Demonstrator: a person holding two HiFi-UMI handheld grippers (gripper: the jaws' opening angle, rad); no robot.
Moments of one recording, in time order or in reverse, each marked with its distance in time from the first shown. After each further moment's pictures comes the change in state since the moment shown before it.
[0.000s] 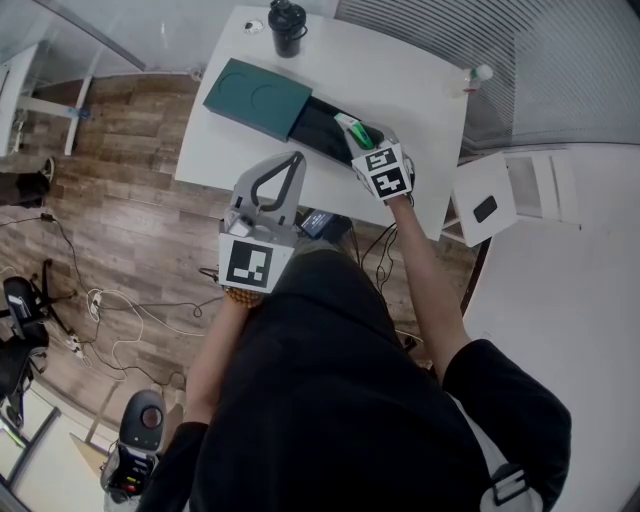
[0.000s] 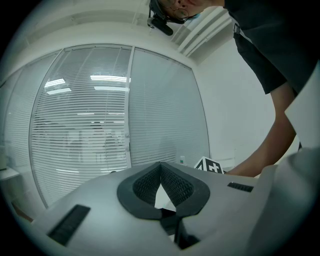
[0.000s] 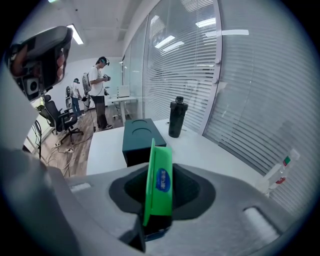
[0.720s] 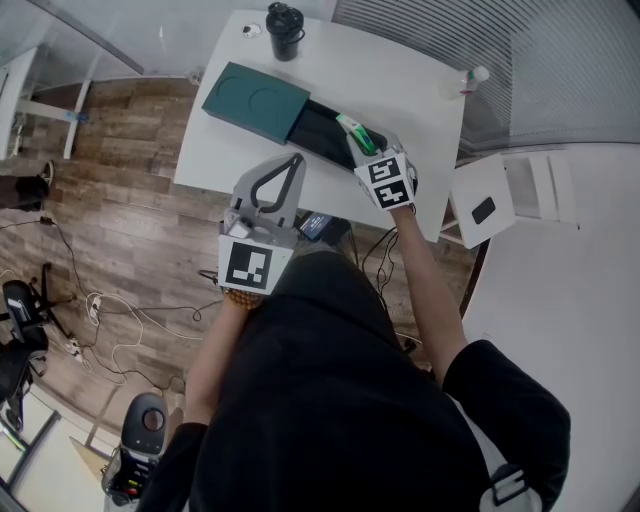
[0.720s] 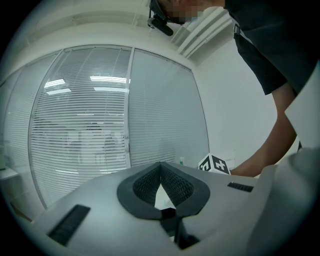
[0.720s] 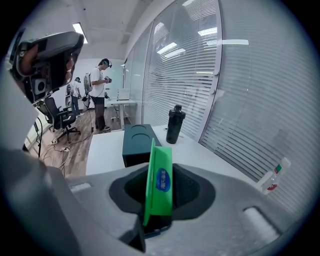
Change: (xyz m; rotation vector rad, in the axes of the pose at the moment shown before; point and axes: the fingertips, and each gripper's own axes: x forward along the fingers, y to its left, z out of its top) left arm 0.000 0.000 0.005 -0.003 -0.013 -0.005; right arm -0.022 -0.001 0.013 -0.040 -0.063 -0.045
